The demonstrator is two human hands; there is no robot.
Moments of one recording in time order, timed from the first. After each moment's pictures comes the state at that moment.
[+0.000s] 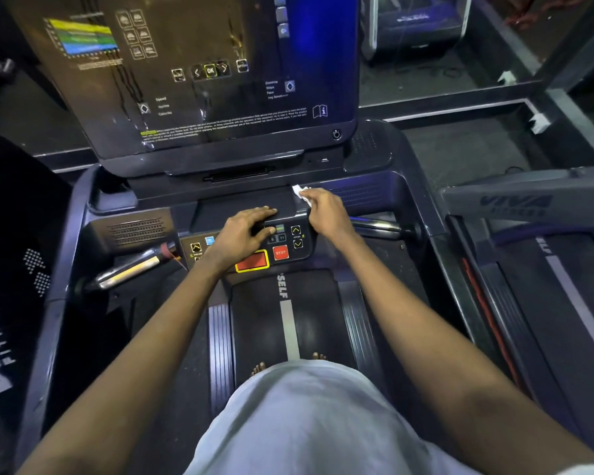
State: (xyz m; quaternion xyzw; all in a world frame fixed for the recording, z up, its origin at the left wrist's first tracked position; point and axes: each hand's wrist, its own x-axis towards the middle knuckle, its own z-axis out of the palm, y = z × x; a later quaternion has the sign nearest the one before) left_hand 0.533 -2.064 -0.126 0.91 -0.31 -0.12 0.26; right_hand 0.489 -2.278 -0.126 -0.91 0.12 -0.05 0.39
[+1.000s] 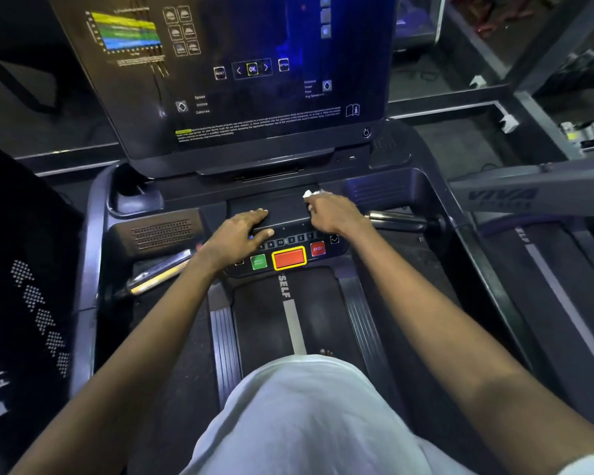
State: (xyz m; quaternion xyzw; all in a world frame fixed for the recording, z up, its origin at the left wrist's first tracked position) left_hand 0.573 -1.977 -0.129 0.90 -0.35 -0.15 0.22; right_hand 0.514 -2.213 -0.097 -0.98 0.08 0.13 0.13
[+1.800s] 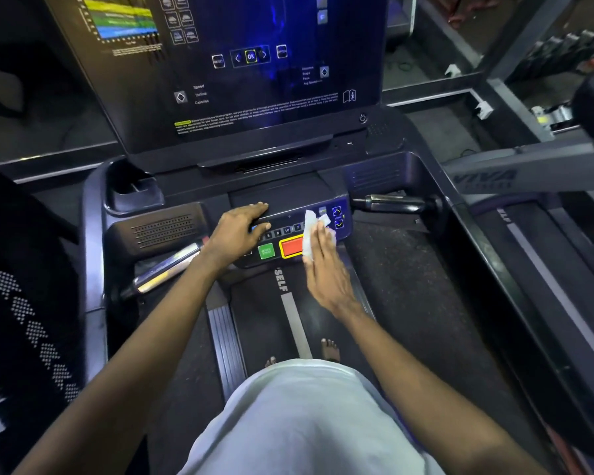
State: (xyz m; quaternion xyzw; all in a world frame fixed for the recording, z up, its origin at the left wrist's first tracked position) left_hand 0.572 -1.959 -0.137 0.88 -0.39 -0.10 0.25; right_hand 0.391 -2.118 -0.191 -0.95 0.13 -0.09 0.26
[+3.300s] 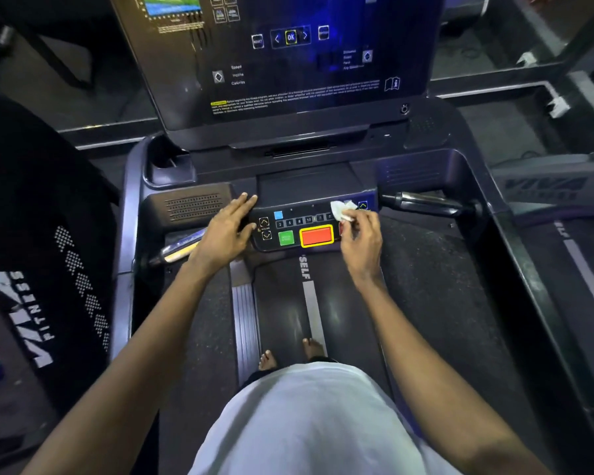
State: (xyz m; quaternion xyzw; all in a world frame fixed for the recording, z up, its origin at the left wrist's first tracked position) left_hand 0.549 -1.893 -0.142 0.91 -0.31 -0.07 0.26; right_hand 0.425 -2.151 -0.179 -0.84 0.23 -0.29 0.40
